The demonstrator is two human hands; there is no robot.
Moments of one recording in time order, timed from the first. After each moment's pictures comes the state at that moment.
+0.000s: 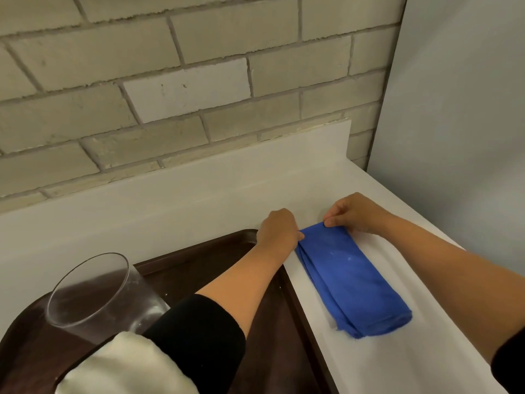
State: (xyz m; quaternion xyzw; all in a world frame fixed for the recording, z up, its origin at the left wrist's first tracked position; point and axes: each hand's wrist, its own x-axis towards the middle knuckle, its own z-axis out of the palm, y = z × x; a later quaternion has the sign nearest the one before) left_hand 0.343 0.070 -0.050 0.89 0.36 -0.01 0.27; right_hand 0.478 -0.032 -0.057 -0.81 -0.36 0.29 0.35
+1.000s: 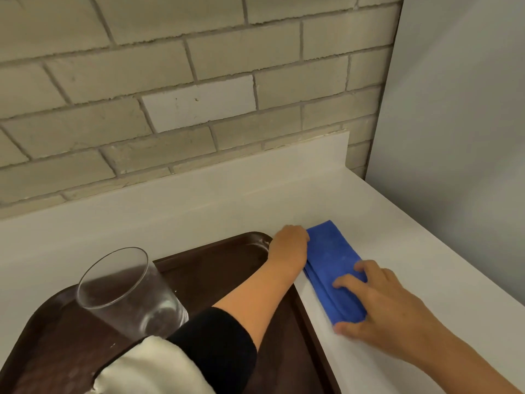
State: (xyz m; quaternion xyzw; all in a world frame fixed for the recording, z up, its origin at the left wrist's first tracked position) left_hand 0.327 0.047 -0.055 0.94 0.28 -0.03 0.21; right_hand 0.341 -0.134 -0.050 -0.87 -0.46 0.13 0.07
